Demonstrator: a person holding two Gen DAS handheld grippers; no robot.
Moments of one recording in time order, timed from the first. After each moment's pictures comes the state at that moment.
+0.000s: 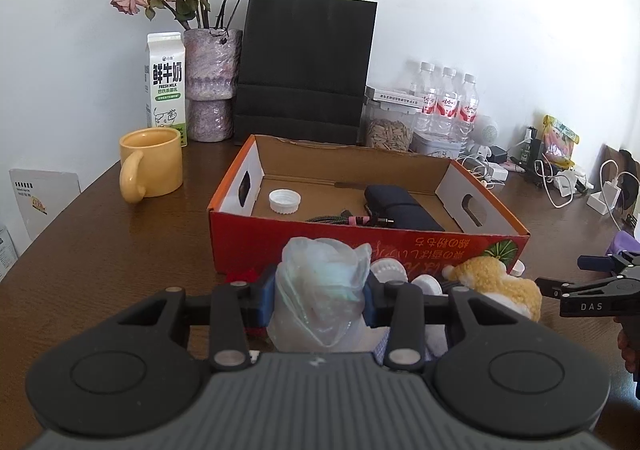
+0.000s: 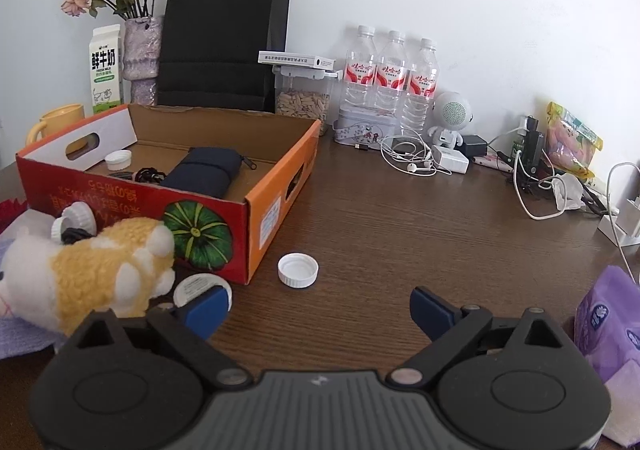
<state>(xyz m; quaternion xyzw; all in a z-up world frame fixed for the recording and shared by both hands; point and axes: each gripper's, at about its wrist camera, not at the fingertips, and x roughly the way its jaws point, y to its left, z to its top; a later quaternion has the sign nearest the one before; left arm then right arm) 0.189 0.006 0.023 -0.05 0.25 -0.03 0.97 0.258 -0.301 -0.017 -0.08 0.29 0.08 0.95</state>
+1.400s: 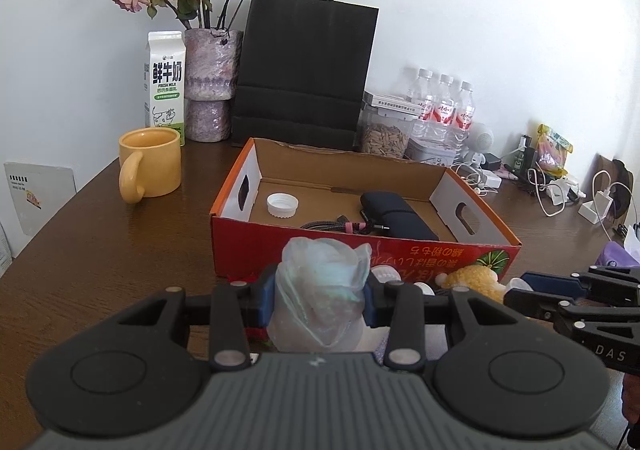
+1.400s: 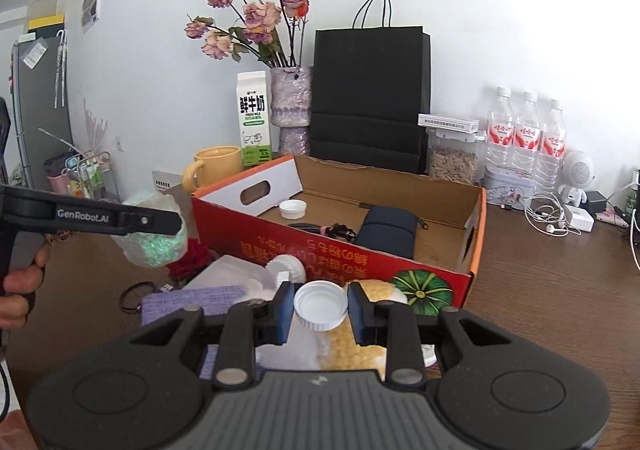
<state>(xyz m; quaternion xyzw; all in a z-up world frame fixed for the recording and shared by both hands) 0.181 0.014 0.033 -0.06 0.25 -0.04 0.96 0.194 -0.222 0.029 -0.05 0.23 0.26 0.94</state>
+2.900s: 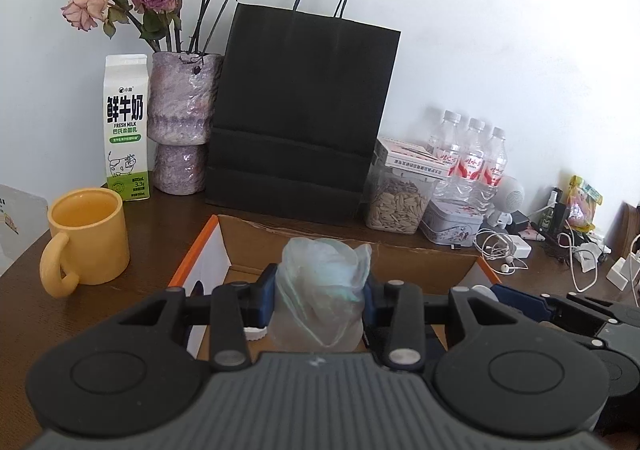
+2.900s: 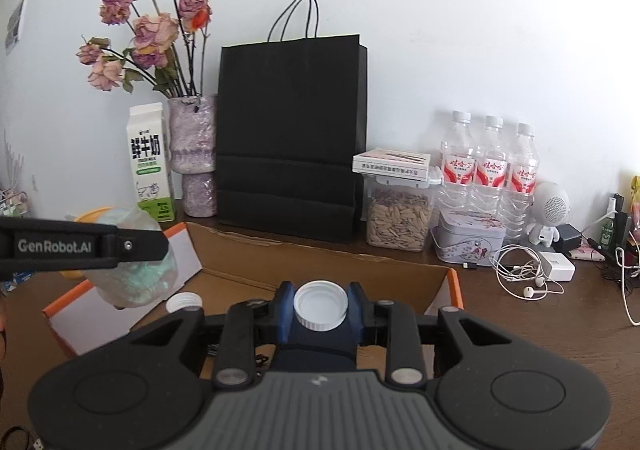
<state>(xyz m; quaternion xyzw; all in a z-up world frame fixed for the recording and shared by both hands) 0.339 -0.005 0.051 -0.09 0.22 -0.02 0.97 0.361 -0.185 0.042 -0.03 0.20 0.14 0.97</state>
